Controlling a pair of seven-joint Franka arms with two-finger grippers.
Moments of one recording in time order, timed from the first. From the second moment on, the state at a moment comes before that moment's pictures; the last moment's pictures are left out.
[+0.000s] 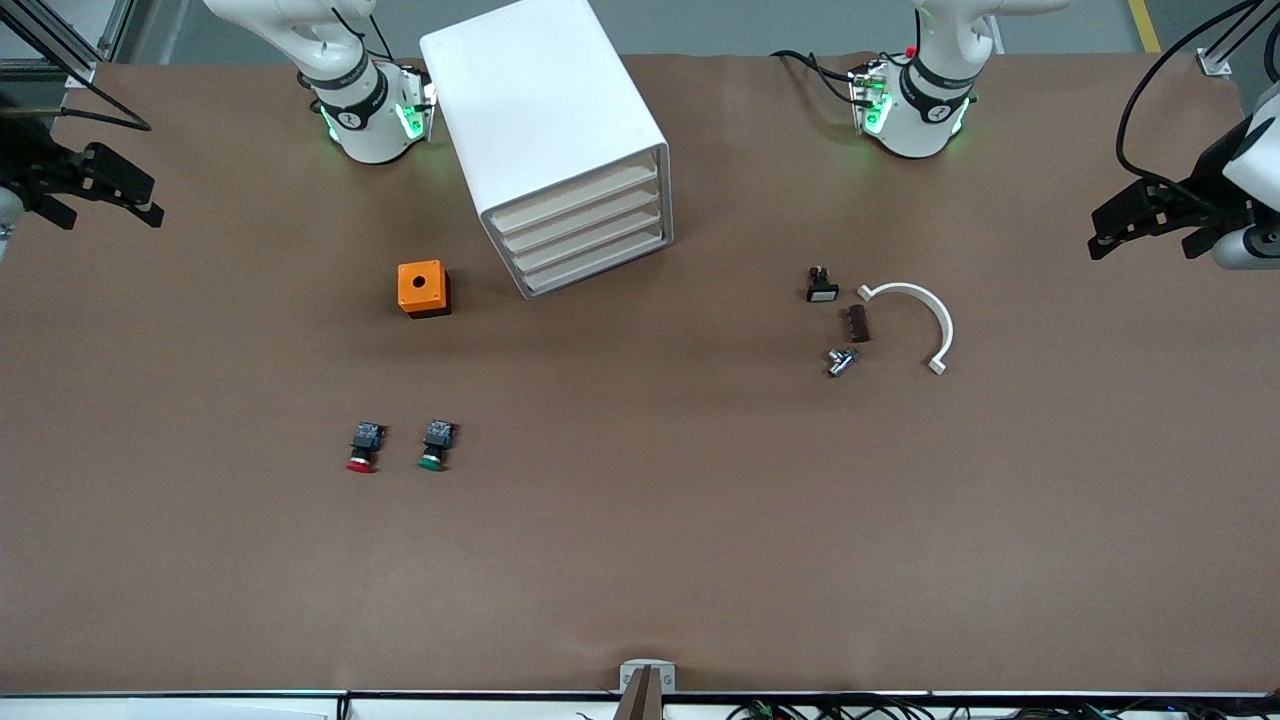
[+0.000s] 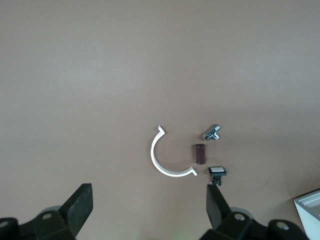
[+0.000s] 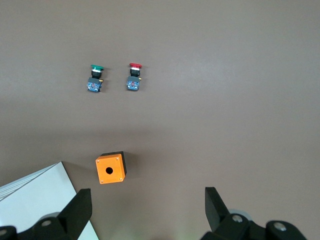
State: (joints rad) left arm -0.04 -0.02 -0.04 -1.54 0.00 1.52 -0.06; right arm 0.01 -0.19 -0.05 -1.74 0.01 1.56 -0.03
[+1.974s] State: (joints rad) left arm -0.17 0.37 -0.05 -1.49 -0.39 1.51 -0.59; right arm 0.01 -0.10 -0.05 -1.72 0.01 1.56 -0.04
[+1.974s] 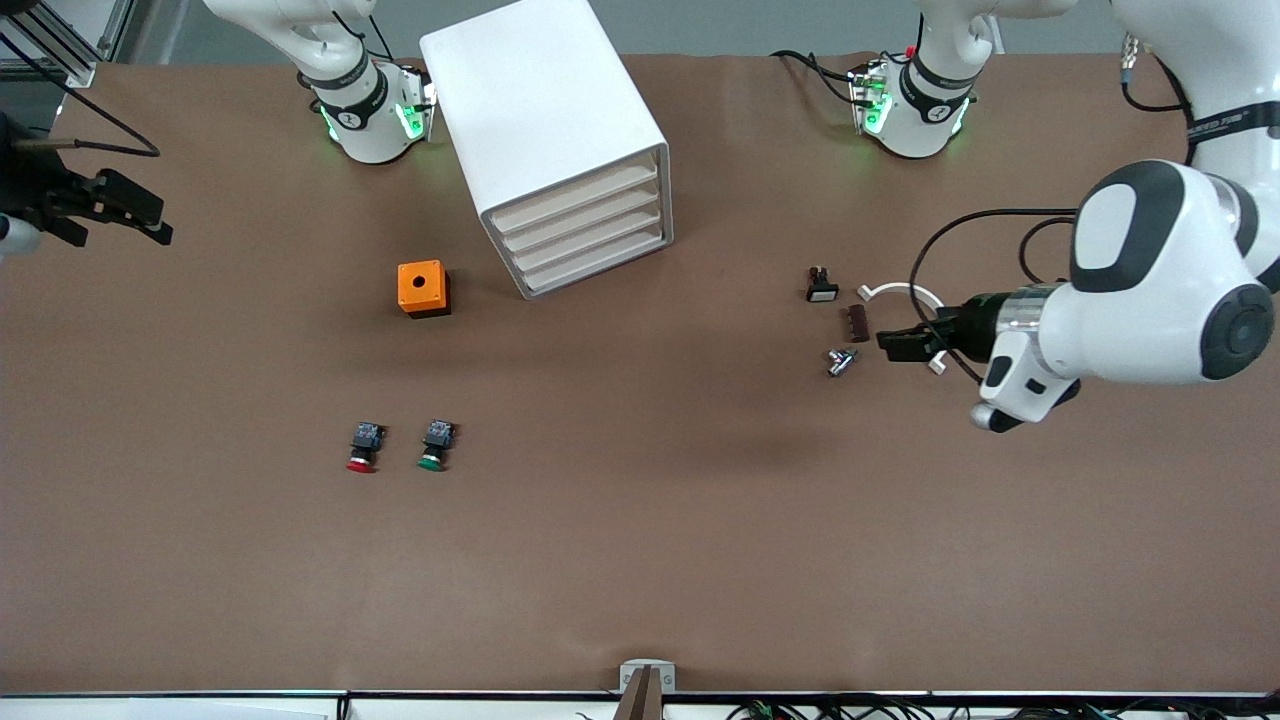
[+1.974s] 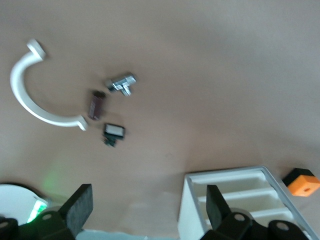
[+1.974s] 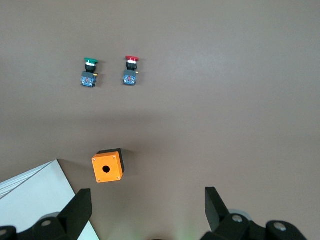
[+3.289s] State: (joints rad) left arm -0.49 0.74 -0.06 -1.34 -0.74 1.58 -1.93; right arm -0.02 0.06 -0.06 -1.65 0.01 1.56 -0.04
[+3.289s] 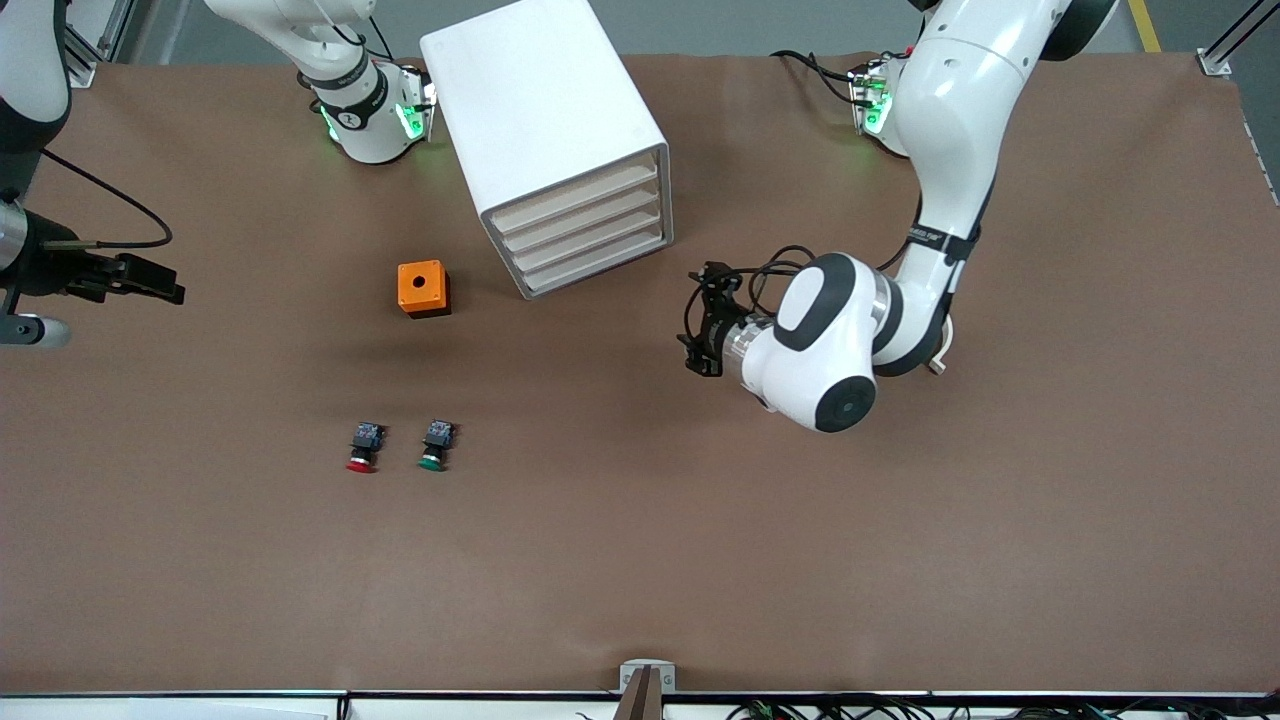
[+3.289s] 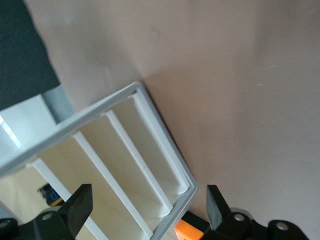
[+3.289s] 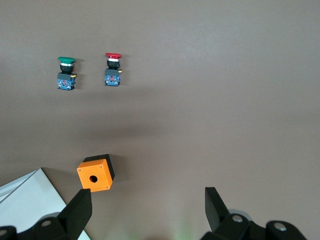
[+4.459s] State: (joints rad) left arm -0.50 0.94 -0.17 -1.34 -1.02 1.39 -2.22; right arm -0.02 0.06 -0.06 -1.65 0.01 1.54 0.00
